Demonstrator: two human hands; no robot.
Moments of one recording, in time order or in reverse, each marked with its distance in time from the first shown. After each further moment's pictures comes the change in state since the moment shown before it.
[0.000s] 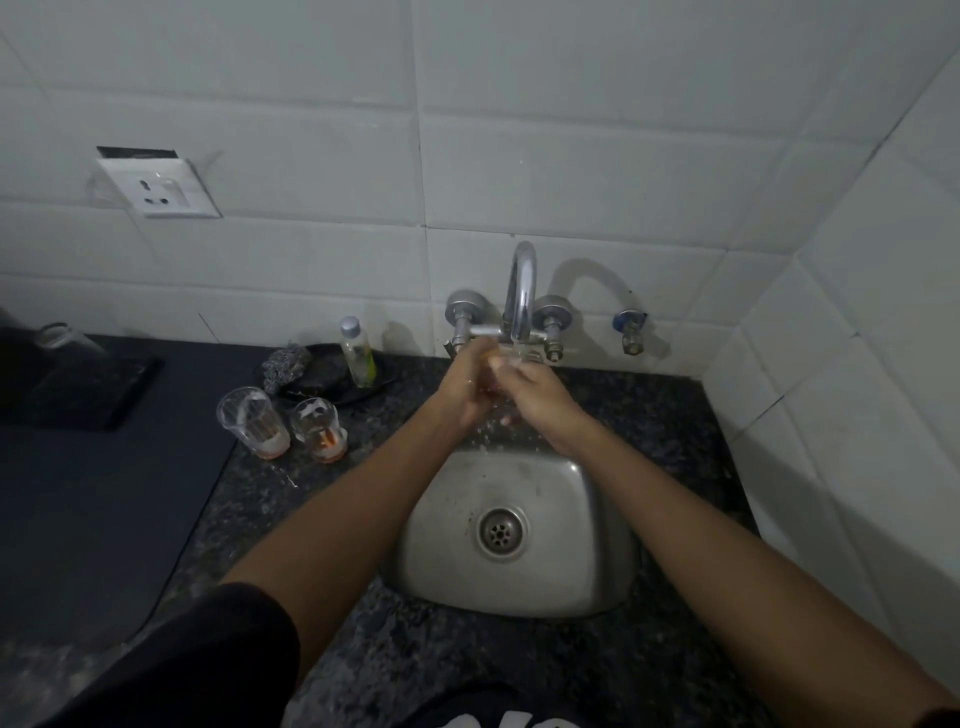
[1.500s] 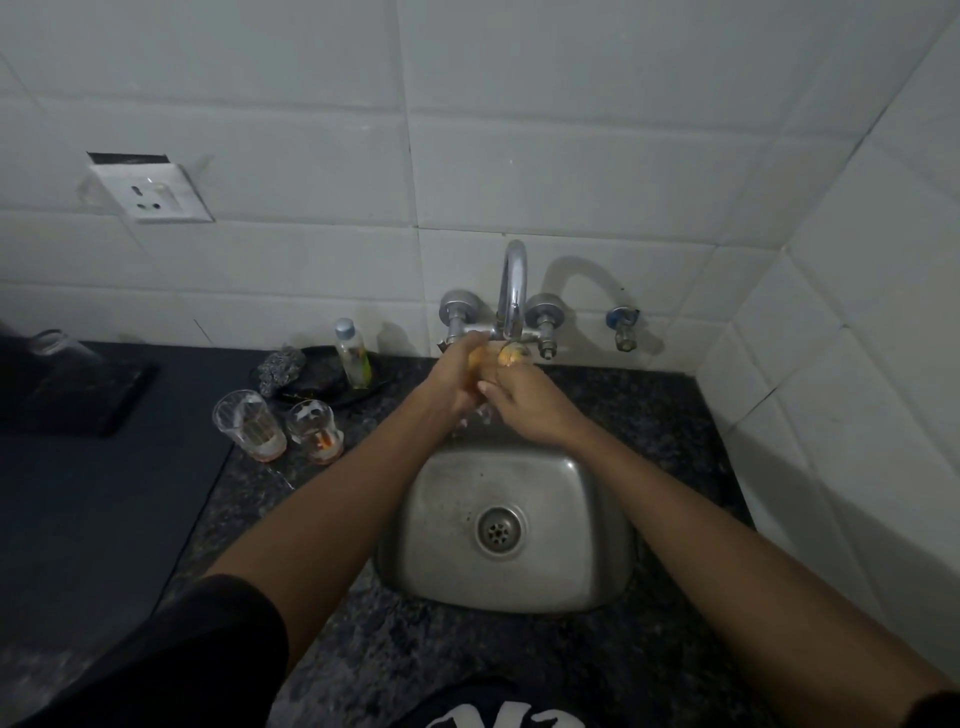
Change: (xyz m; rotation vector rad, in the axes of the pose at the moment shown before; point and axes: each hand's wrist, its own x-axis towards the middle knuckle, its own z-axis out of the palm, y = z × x) left_hand -0.020 0.021 0.012 0.052 0.047 -0.035; right_hand 0.003 0.012 -0.007 -0.559 -0.049 -0.273
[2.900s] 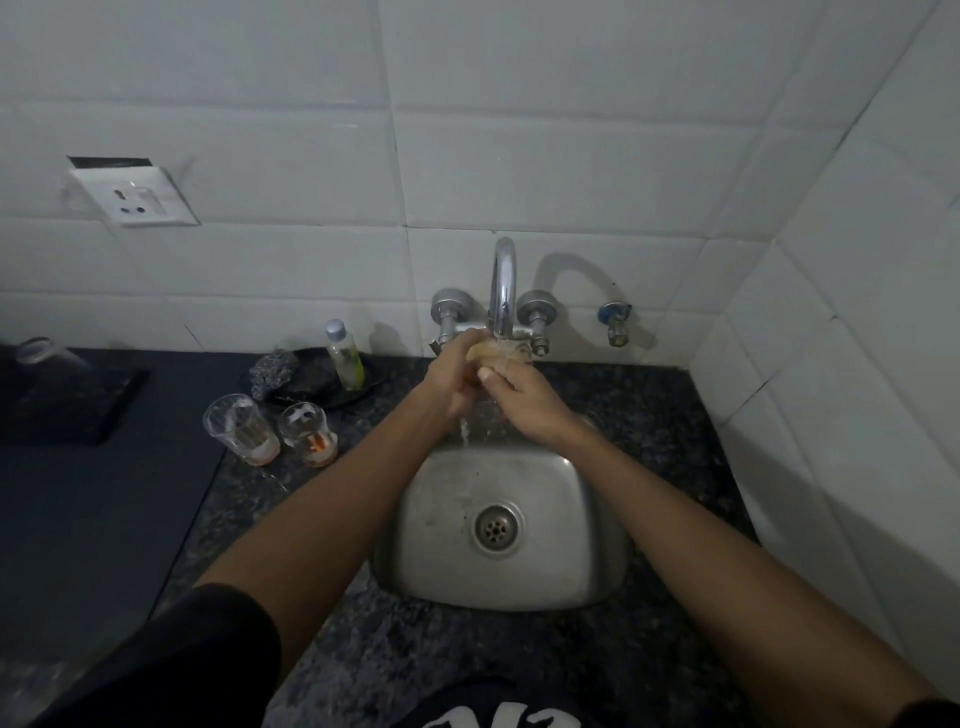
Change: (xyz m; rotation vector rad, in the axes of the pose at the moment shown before) left_hand -0.004 -0.001 0.007 0.039 0.027 0.016; right_hand 0.001 0.009 0.010 0.455 0.108 0.072
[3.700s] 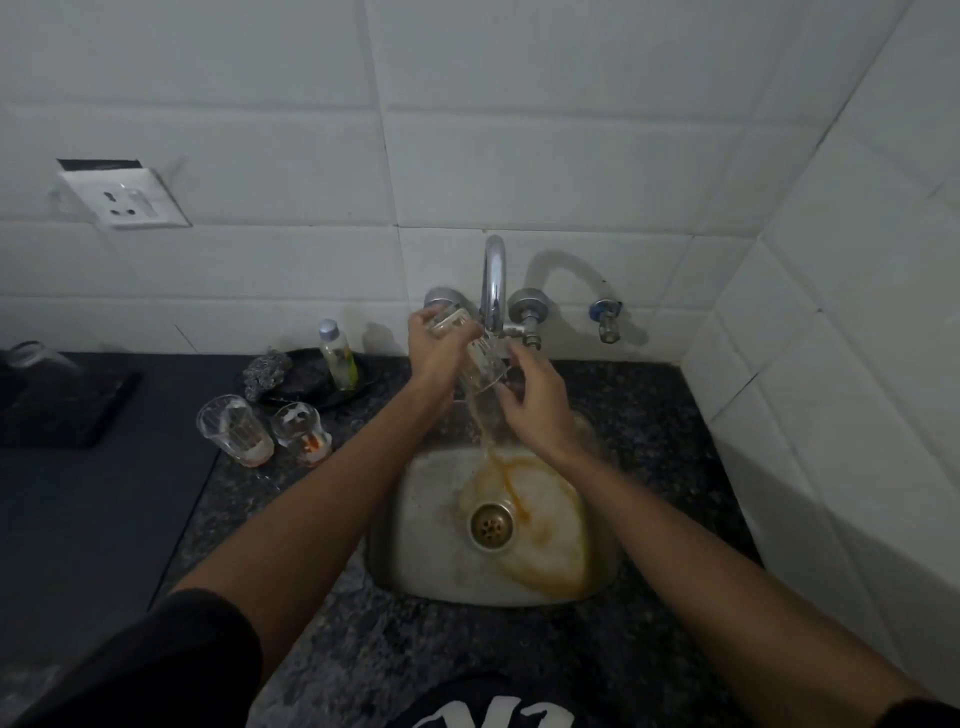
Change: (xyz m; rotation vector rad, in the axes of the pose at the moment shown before) left_hand 0.005 0.001 0.001 0.164 0.266 0.385; right_hand -0.017 0.019 0.001 -0.248 0.341 -0.080
